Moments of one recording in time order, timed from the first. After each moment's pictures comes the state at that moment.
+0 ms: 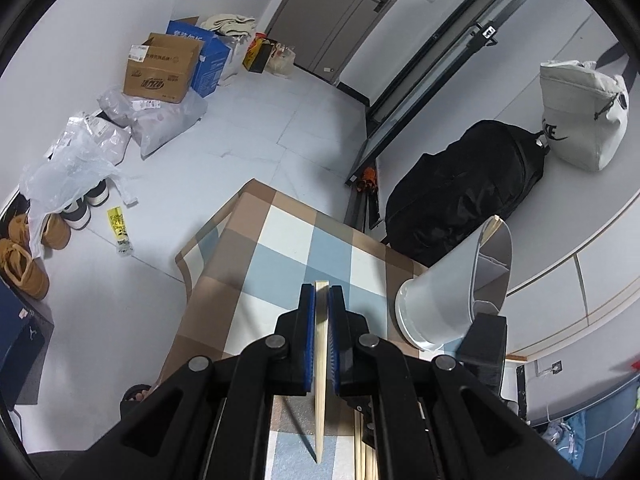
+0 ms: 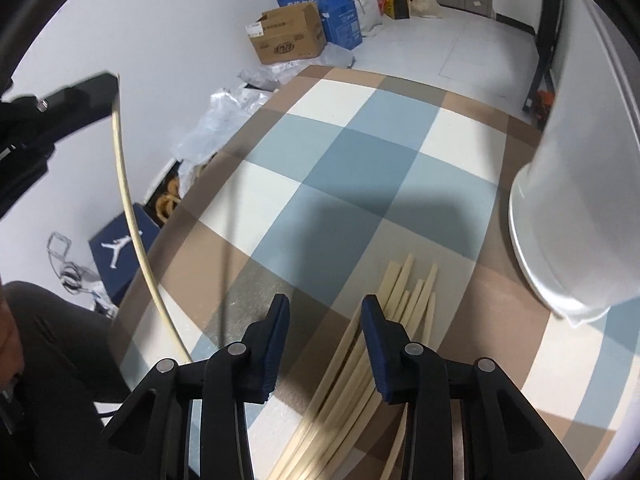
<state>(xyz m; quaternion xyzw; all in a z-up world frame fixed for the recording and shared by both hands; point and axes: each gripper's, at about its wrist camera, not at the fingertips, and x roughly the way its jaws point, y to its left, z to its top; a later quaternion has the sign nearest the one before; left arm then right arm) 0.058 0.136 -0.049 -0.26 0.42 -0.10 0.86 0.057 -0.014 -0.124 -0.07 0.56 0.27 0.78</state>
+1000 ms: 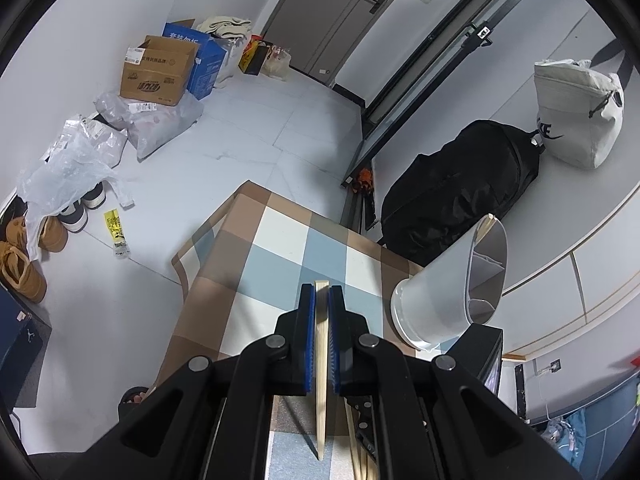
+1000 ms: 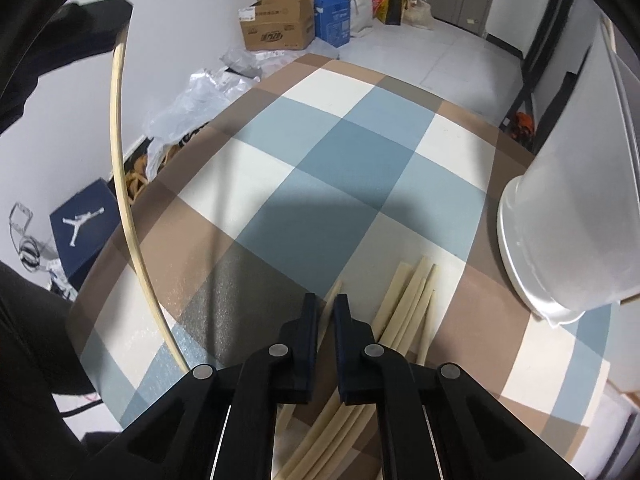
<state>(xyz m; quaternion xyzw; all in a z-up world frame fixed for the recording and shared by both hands) 0.053 0.137 -0.047 -0.26 0.42 -0.10 0.87 0.042 -0.005 -0.126 -0.12 0.54 0.23 0.80</state>
